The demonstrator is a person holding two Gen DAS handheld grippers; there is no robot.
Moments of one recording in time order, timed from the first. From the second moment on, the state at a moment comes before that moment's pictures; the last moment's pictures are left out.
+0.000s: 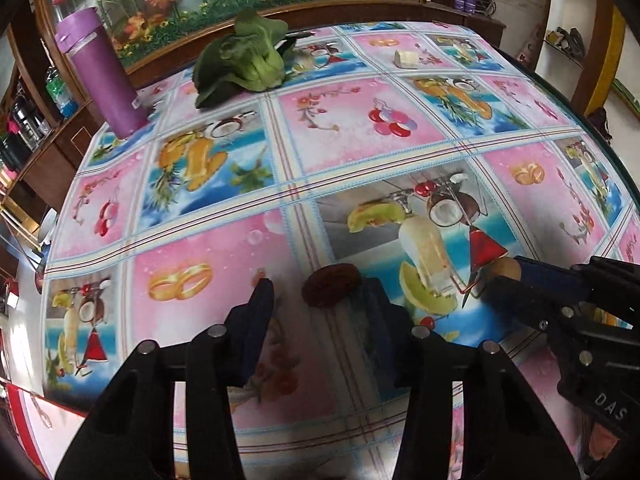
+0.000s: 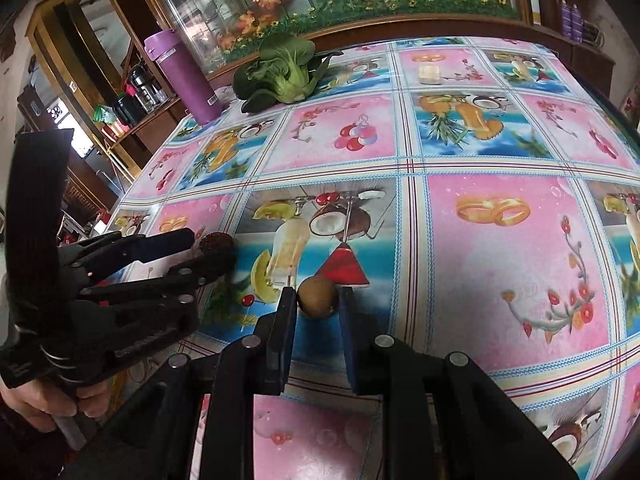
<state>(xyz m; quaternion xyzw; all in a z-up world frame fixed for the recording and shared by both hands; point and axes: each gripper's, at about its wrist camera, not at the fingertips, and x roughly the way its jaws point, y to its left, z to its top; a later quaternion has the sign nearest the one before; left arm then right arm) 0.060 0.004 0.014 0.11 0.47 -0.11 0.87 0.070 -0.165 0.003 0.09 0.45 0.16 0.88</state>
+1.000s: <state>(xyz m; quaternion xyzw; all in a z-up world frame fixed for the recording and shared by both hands) -0.073 0.063 0.093 0.03 0.36 -0.02 0.93 0.030 -0.141 0.036 0.09 0.36 0.21 0.91</state>
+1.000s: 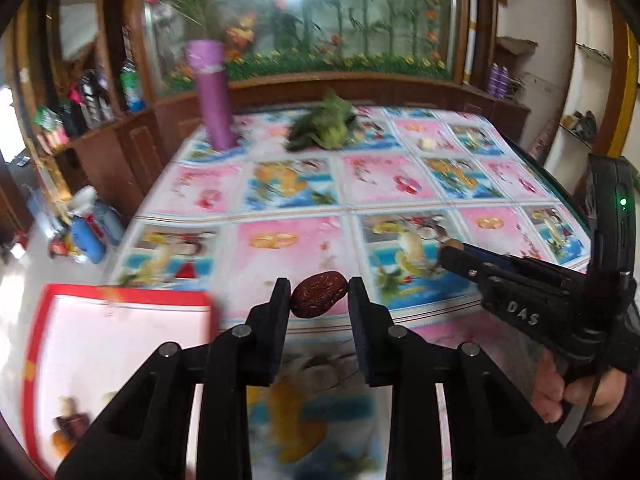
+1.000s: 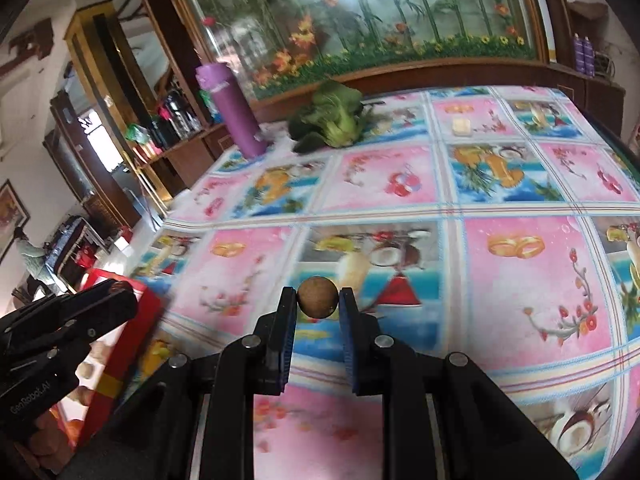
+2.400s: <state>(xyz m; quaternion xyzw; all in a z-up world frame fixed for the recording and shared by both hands) -0.197 0.245 0.093 -0.04 0.29 0.18 0.94 -0.096 0.084 0.057 -0.03 0.33 0.38 0.87</state>
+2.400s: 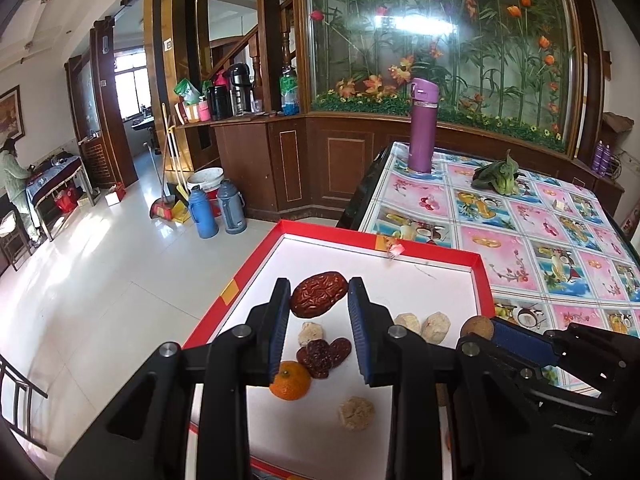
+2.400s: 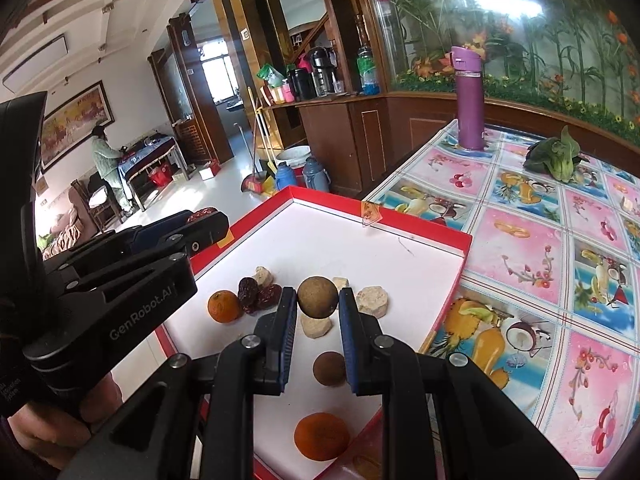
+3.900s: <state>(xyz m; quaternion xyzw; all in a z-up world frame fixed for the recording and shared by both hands) -0.187 0.246 0.043 -0.02 0.36 0.19 0.91 -0.094 0.086 0.021 -0.04 0.38 0.37 0.85</state>
